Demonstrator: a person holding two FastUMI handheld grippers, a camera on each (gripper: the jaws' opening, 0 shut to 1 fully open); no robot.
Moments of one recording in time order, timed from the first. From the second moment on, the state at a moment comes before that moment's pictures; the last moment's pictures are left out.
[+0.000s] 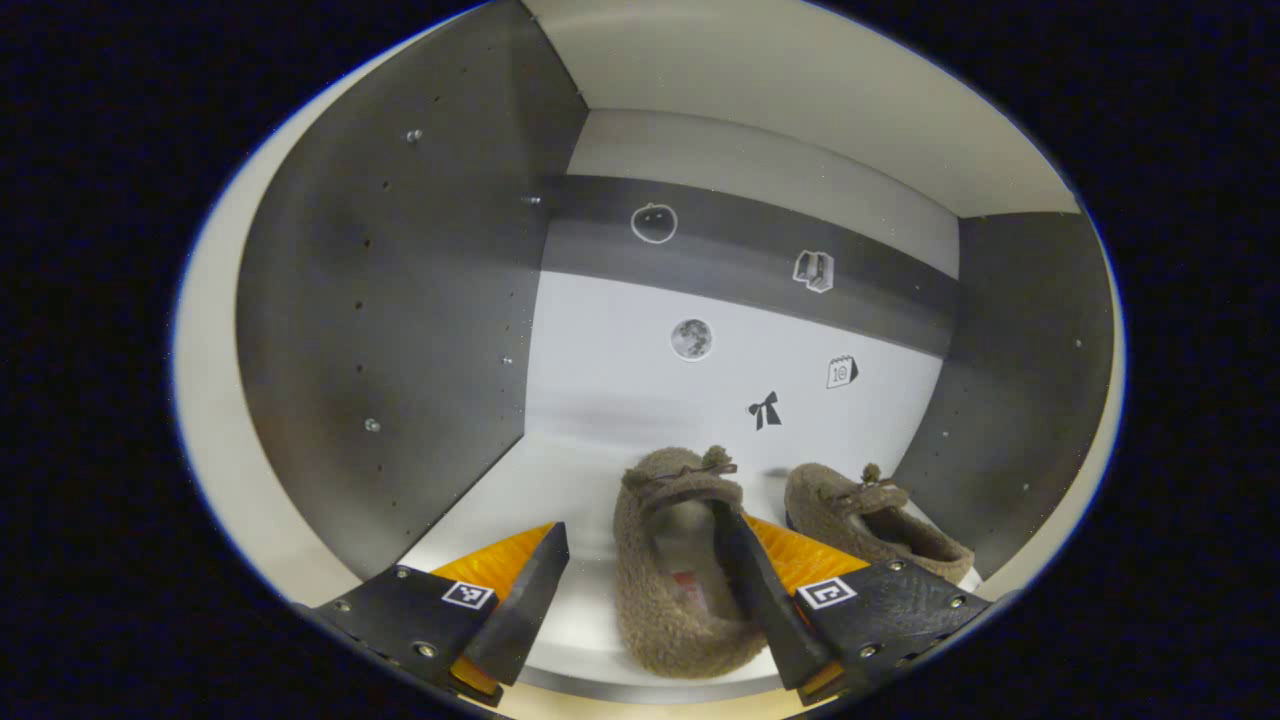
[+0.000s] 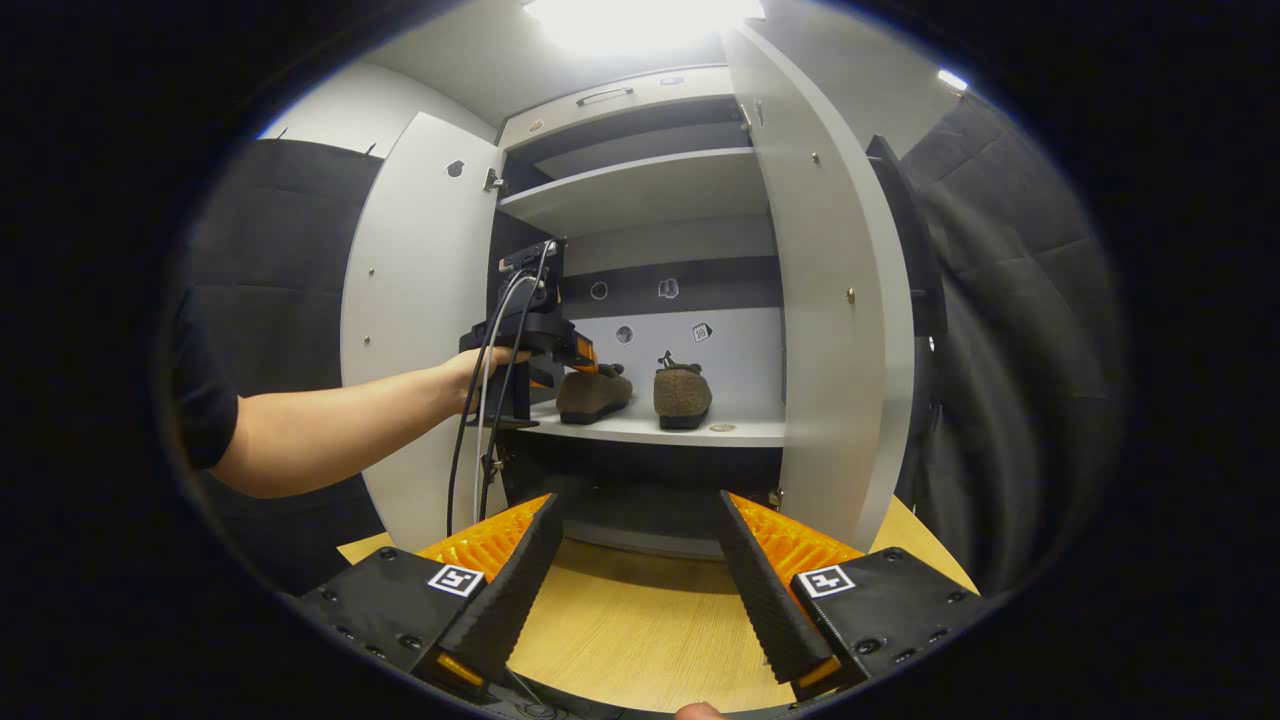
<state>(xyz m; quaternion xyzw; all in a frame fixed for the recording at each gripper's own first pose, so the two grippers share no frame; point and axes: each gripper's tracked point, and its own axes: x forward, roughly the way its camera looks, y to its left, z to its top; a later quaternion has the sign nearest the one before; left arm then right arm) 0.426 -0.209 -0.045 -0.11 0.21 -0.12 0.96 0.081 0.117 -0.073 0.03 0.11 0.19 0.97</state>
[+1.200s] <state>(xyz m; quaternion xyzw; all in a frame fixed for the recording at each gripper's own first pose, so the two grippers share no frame) 0.127 -0.111 0.061 -0.05 0.09 -0.14 0.98 0.049 0.110 0.010 0.05 0.06 0.15 0.99</state>
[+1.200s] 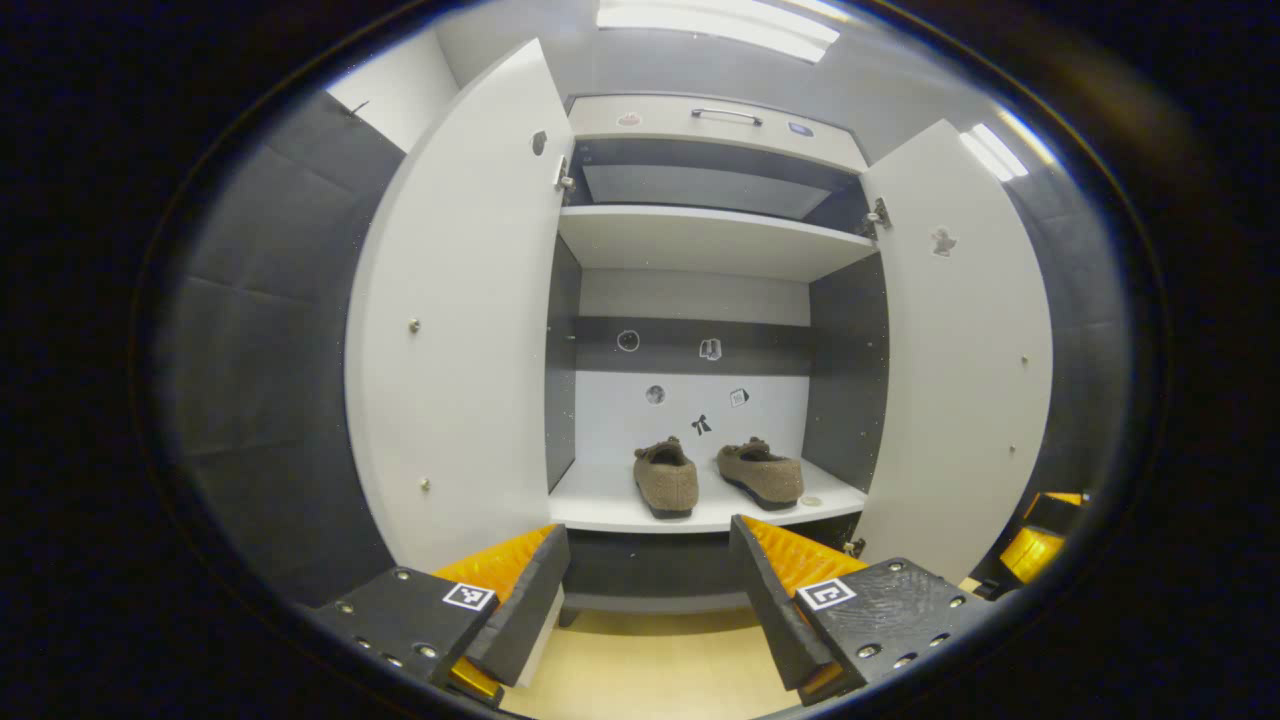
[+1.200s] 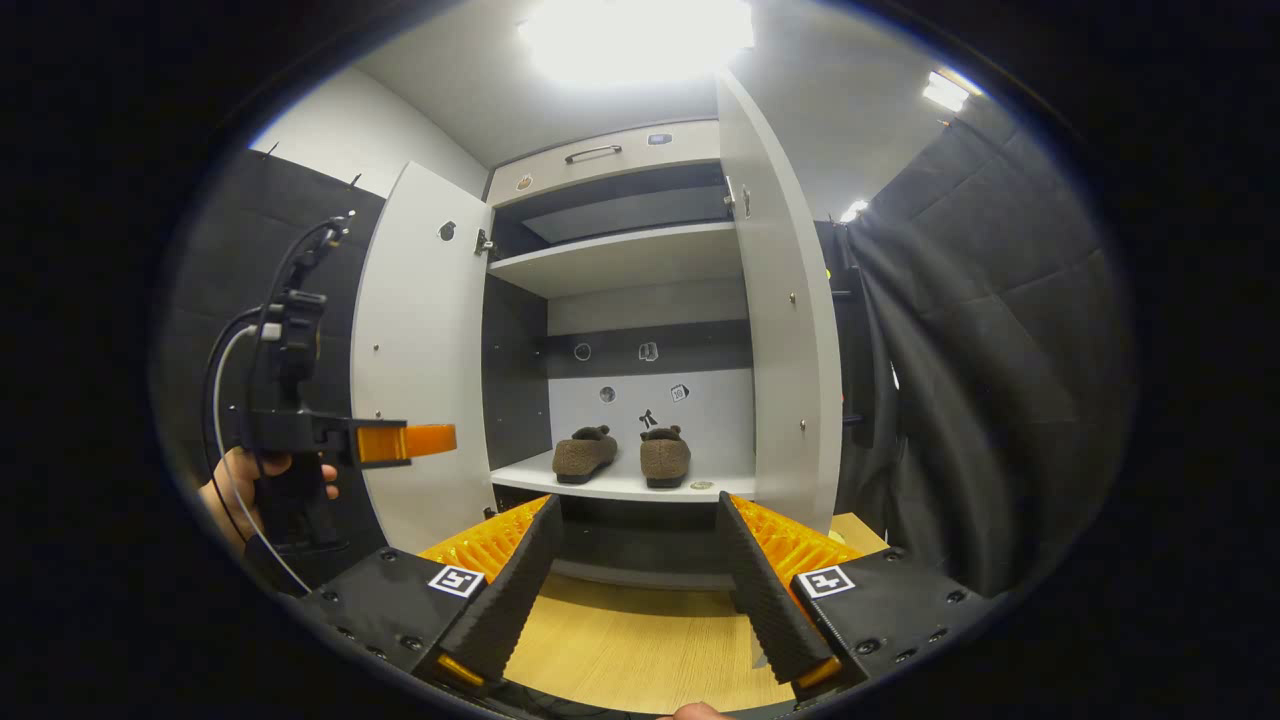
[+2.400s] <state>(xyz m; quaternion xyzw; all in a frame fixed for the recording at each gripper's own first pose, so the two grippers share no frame) 0.066 -0.051 0.051 -0.06 0.10 -0.10 0.99 0.111 -0.110 0.056 0.01 0.06 -0.15 0.99</state>
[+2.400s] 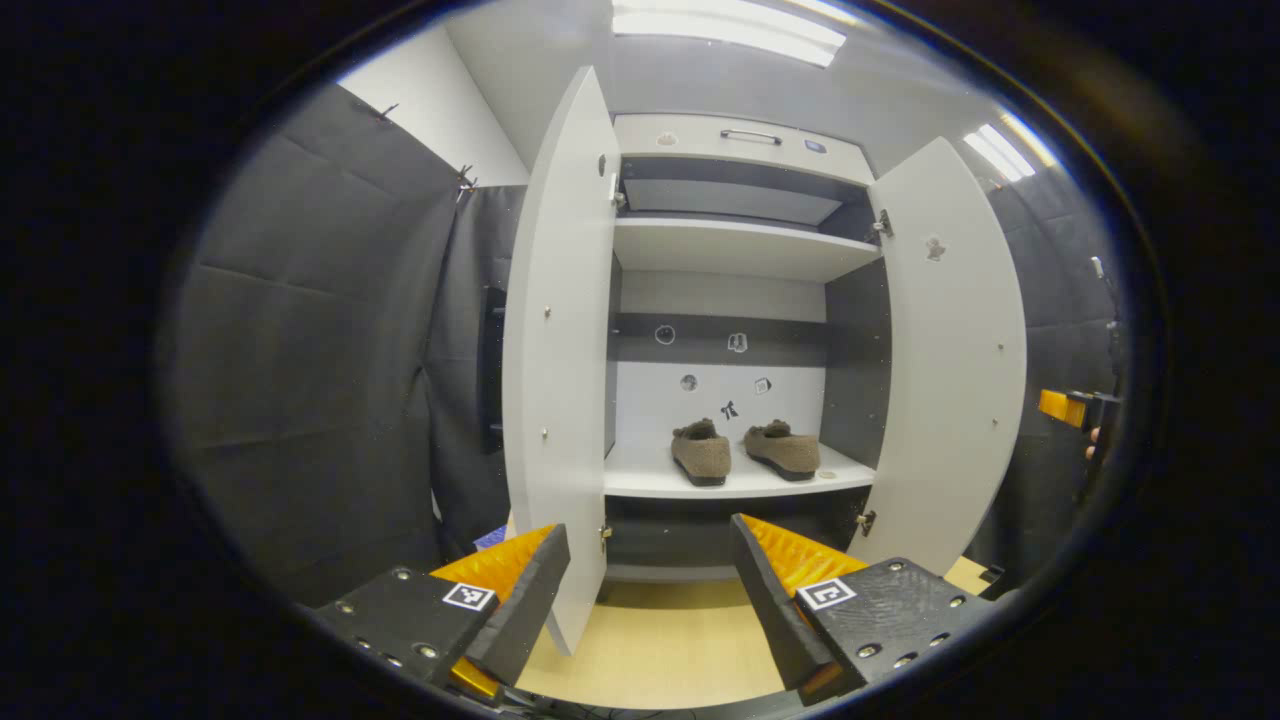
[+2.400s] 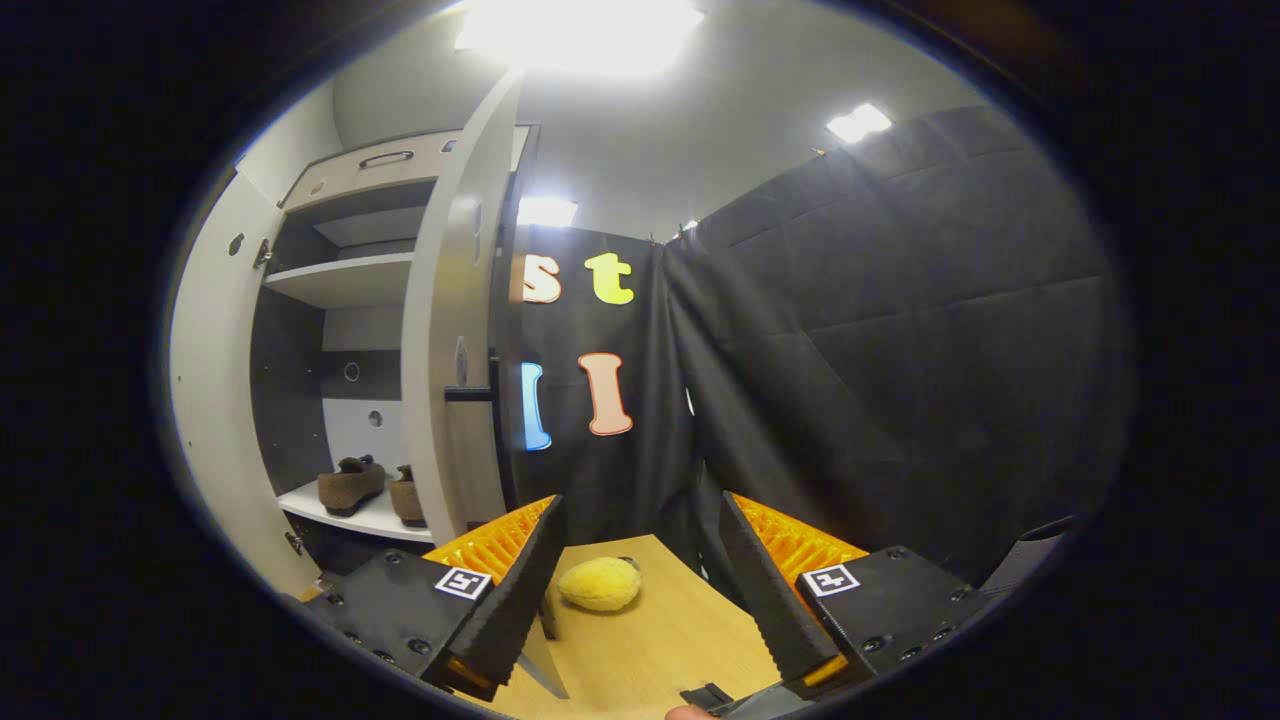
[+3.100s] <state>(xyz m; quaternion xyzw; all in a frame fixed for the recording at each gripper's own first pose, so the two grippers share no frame) 0.073 0.001 0.050 -0.07 0.10 -0.06 0.99 0.145 -0.072 0.053 -0.02 0.07 -0.13 0.99</state>
